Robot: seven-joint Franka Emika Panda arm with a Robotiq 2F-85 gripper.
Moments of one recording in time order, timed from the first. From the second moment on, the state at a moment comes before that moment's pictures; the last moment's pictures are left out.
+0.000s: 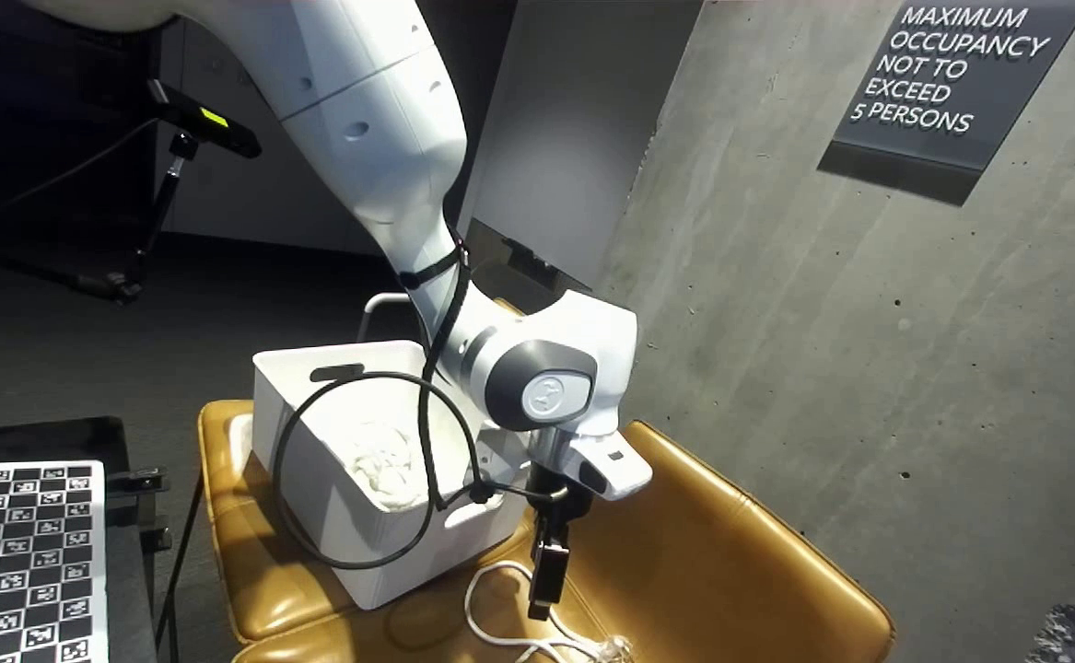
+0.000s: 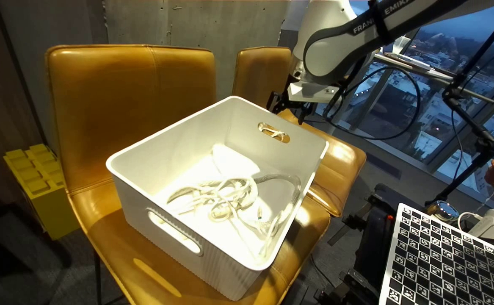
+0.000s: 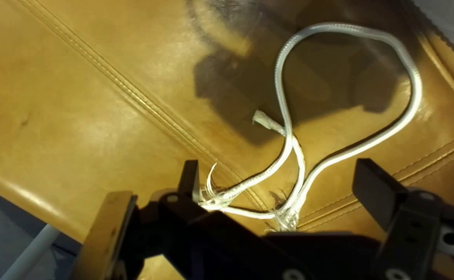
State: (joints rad) arm -0.04 0.79 -0.20 -1.63 -0.08 2.47 0.61
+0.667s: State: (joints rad) arm -0.06 0.94 -0.21 -1.48 0.02 2.41 0.62
